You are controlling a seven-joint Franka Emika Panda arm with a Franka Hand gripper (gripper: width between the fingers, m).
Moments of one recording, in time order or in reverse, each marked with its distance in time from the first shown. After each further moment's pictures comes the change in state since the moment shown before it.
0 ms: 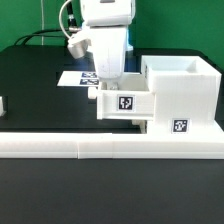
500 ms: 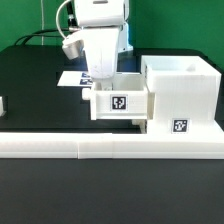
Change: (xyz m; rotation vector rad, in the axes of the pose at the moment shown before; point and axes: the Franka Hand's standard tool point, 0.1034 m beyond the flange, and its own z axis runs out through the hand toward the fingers) arm -0.011 -0.002 0.001 -0.009 0.001 0.014
